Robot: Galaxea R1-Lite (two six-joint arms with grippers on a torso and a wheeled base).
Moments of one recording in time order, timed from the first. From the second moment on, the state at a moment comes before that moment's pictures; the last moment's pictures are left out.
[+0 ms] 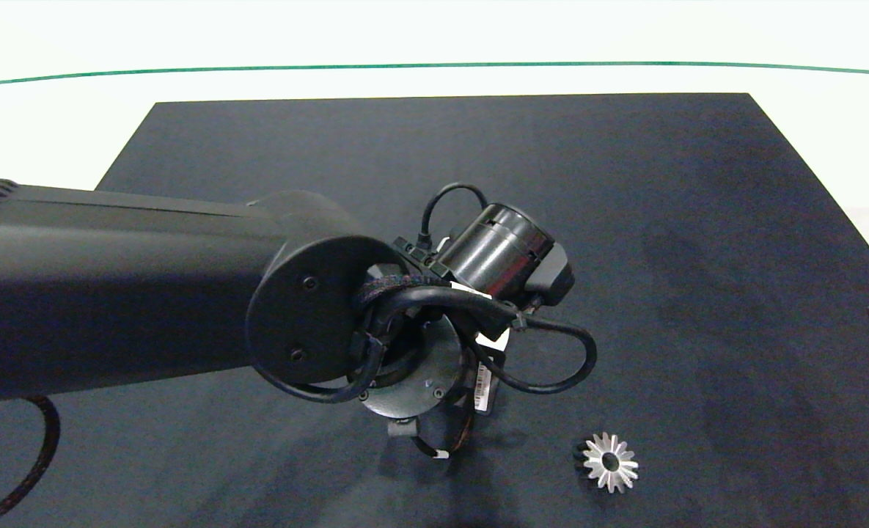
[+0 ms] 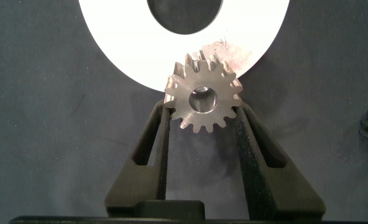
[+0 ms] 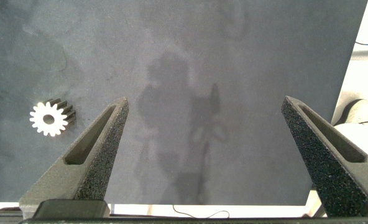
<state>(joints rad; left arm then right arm) -0.97 1.93 -1.62 0.65 0.49 -0.45 0.32 1.18 -1.40 0.88 -0.33 0.03</state>
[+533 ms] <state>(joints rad) -0.97 1.96 -1.65 0.65 0.49 -0.44 0.32 1.18 -1.40 0.88 -0.33 0.03</state>
